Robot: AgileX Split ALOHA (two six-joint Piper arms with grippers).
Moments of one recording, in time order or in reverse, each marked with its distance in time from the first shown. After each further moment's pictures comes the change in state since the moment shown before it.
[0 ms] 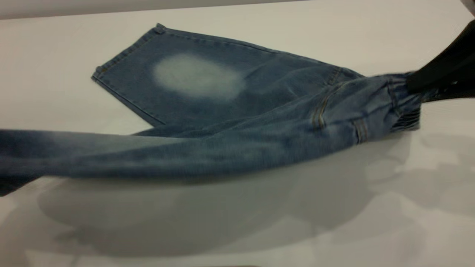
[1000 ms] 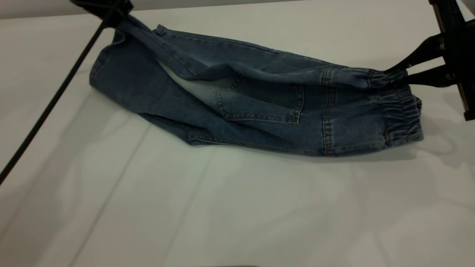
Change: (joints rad) left arm -0.095 1.077 -1.025 0.035 -0.303 -0.032; right arm 0.000 0.404 -0.188 0.458 -0.140 0.226
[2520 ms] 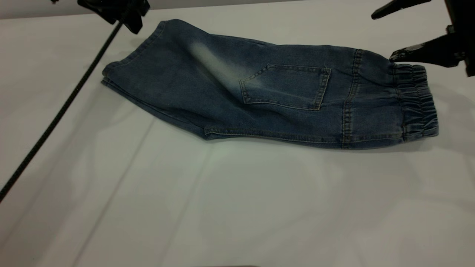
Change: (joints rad) left arm -0.003 0.105 -0.140 0.003 0.053 -0.138; right arm -0.002 -0.104 -0.066 -0.190 0.113 -0.165
